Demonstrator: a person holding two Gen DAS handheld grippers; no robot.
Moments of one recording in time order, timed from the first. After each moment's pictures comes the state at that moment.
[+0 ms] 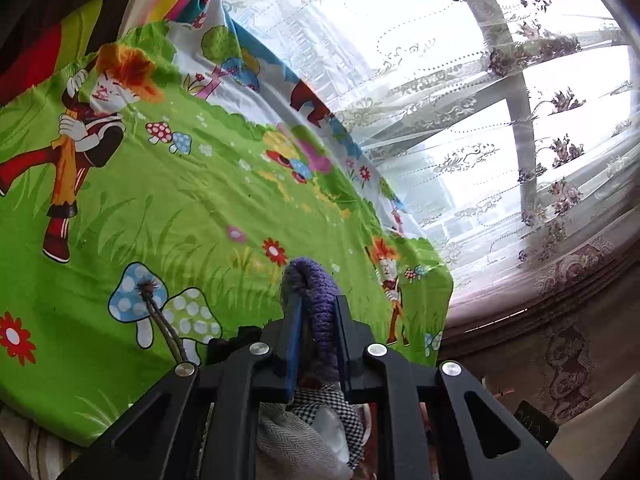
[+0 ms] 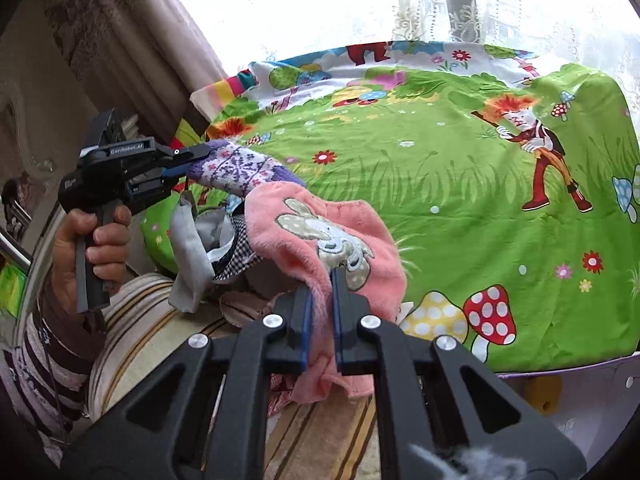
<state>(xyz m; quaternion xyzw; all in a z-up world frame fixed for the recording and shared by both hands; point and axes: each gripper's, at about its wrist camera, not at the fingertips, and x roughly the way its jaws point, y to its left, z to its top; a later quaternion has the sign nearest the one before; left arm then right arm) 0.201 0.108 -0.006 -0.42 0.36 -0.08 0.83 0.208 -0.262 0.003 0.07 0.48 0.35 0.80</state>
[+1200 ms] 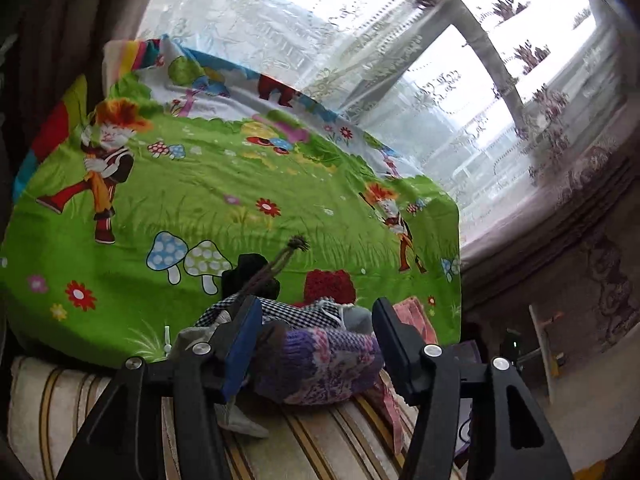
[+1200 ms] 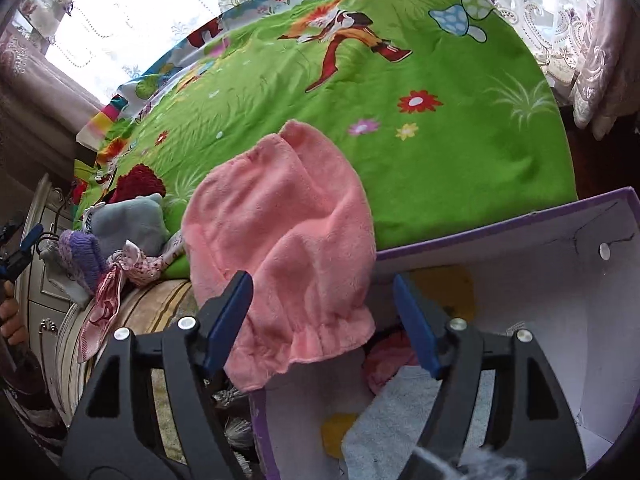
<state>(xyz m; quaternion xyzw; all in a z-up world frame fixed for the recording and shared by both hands) 0.115 0.053 0.056 -0.25 0.41 -0.09 0.87 0.215 -0.415 -0.105 0.14 0.59 0.19 0.77</state>
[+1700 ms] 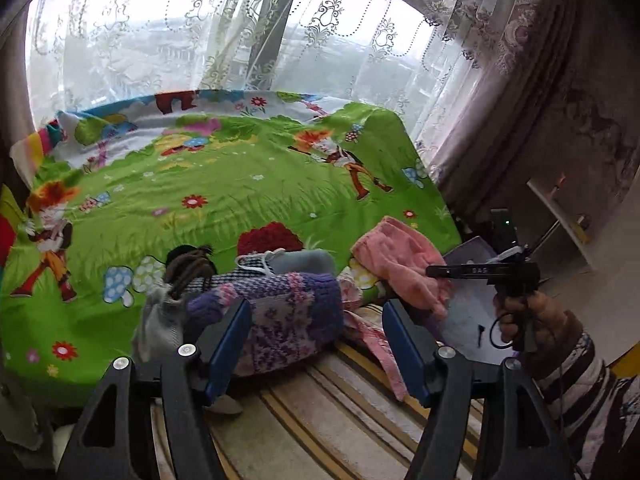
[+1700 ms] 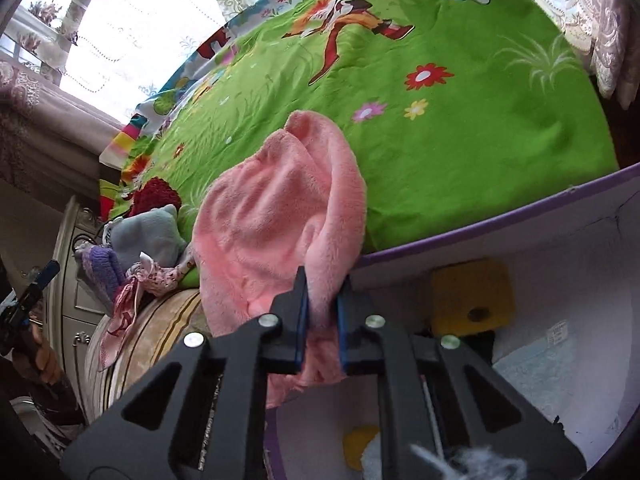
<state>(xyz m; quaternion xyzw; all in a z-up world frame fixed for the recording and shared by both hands) 0.099 -0.034 0.052 -0.07 0.43 -0.18 0.88 0.212 -0.426 -0.119 0.21 0.57 0.22 0.76</state>
